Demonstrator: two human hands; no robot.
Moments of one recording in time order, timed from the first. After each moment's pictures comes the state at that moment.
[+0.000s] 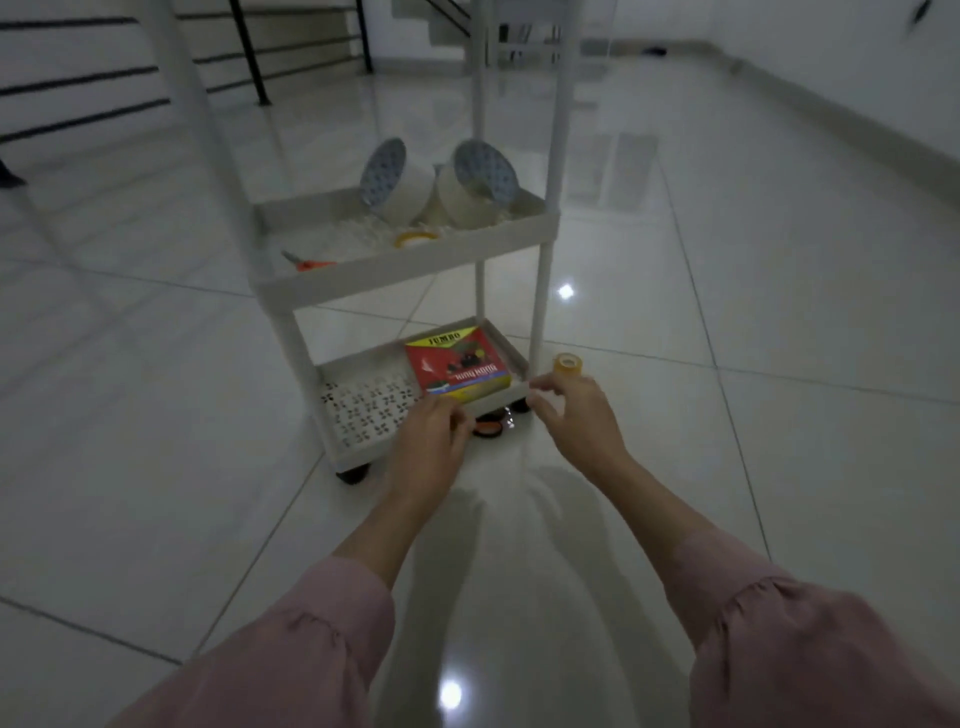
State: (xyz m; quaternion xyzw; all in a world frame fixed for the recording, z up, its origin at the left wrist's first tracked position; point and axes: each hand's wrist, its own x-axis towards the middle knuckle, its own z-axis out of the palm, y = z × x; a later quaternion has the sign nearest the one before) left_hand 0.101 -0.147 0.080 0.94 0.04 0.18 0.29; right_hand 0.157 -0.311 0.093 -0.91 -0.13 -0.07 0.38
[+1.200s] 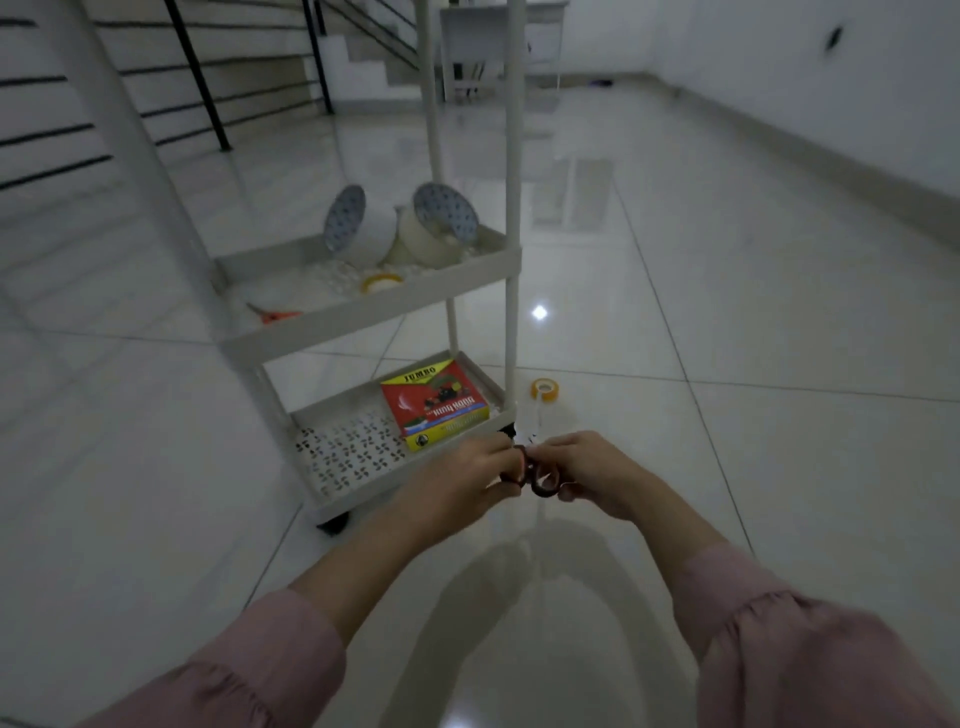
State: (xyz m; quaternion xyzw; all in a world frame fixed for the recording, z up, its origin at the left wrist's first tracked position) left_hand 0.123 -0.172 0.088 0.91 -0.34 0.11 0.21; right_hand 0.158 -0.350 0.088 -0.76 0.02 0.24 0.60
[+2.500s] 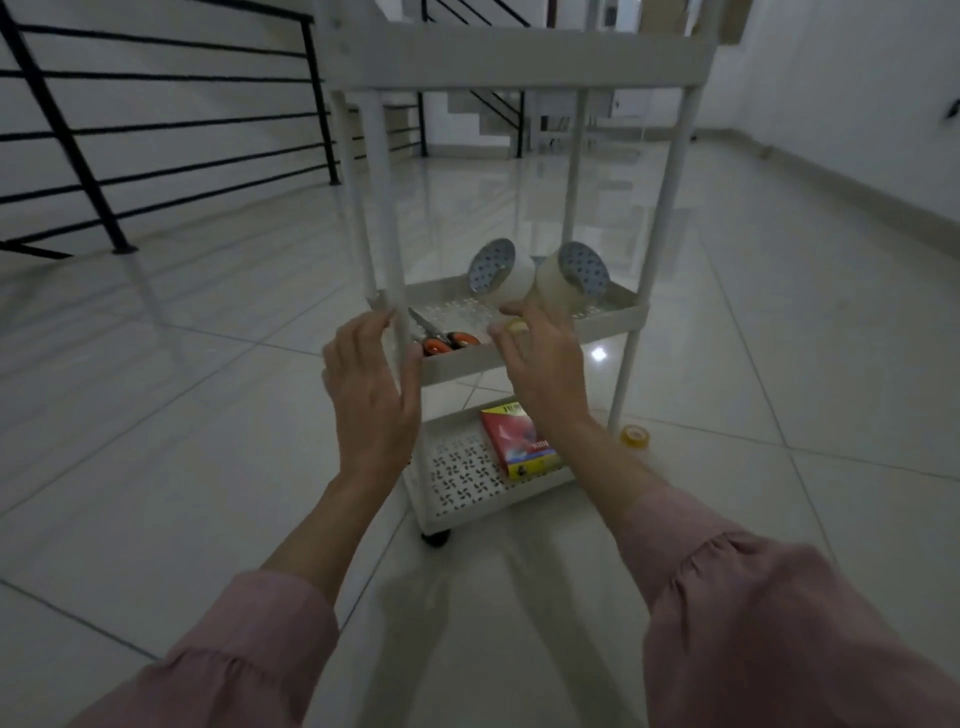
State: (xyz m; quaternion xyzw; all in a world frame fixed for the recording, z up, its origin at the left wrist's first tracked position) left_hand 0.088 -0.020 0.195 0.83 0.05 0.50 0.25; right_hand 0.158 -0.159 0.216 -0.82 -0.23 -0.26 0.44
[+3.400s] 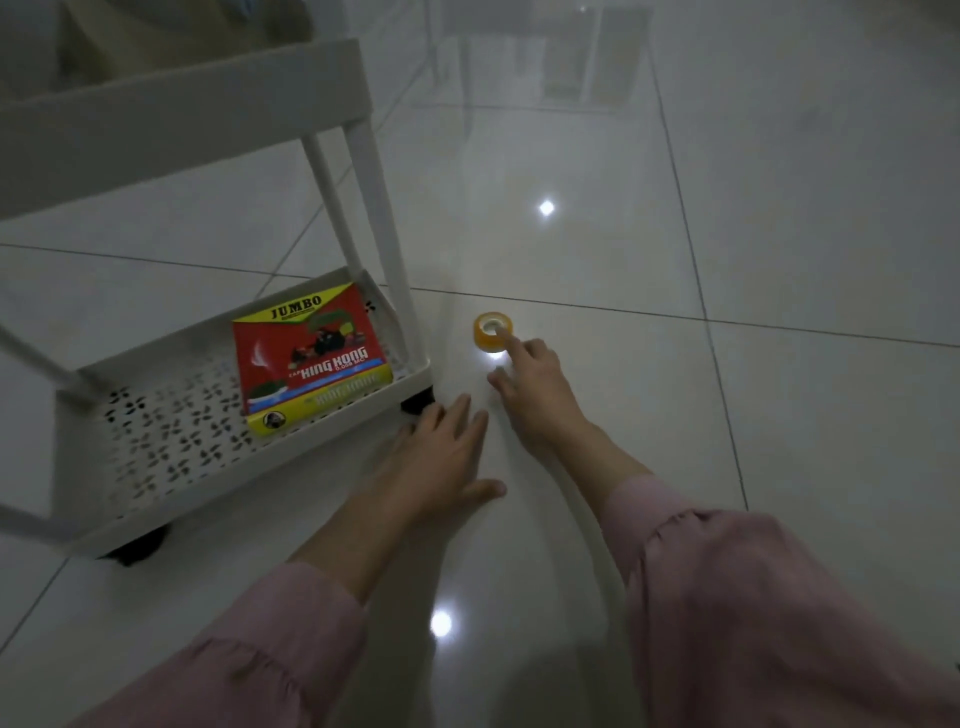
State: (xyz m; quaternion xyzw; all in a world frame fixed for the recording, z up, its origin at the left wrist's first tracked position) left_hand 0.255 -0.260 -0.031 0.98 -0.10 -0.19 0.02; right_hand 0.334 -0.384 -0.049 -0.93 -0.11 0.04 0.35
